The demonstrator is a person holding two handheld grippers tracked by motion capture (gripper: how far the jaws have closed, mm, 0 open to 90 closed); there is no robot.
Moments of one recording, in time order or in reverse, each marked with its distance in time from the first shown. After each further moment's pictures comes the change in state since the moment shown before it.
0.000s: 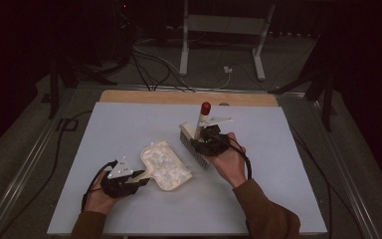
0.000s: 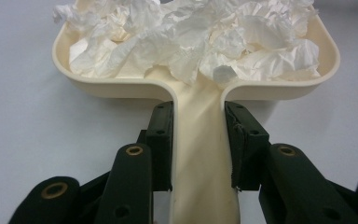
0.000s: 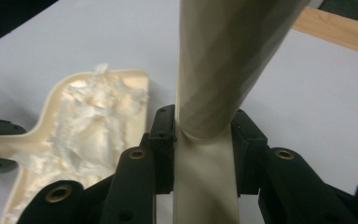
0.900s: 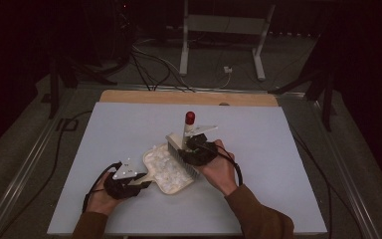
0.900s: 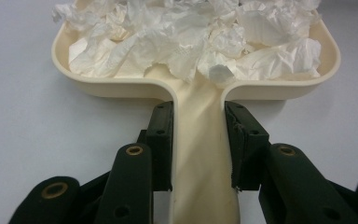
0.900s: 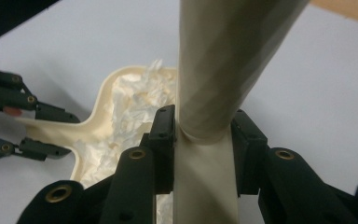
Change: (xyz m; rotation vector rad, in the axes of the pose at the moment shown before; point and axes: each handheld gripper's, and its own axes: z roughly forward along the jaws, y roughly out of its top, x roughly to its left) left arm -0.004 0.000 0.008 0.050 -0.023 0.023; right arm 0.037 -0.004 0.006 0.034 0.071 -0.053
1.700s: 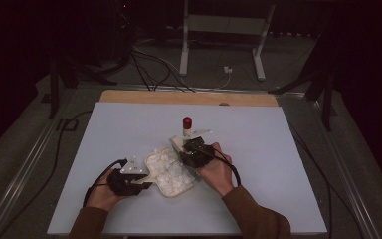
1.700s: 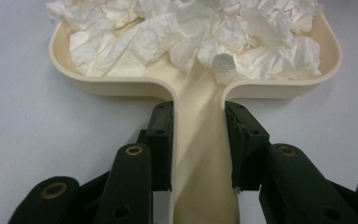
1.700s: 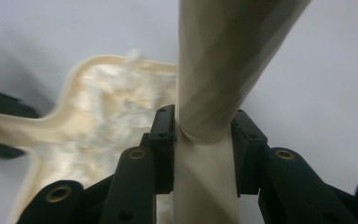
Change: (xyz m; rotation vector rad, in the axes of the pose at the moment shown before) left arm 0.004 0.013 0.007 0.144 -0.048 0.021; right arm 0.002 -0.014 0.028 0.060 -0.059 -0.016
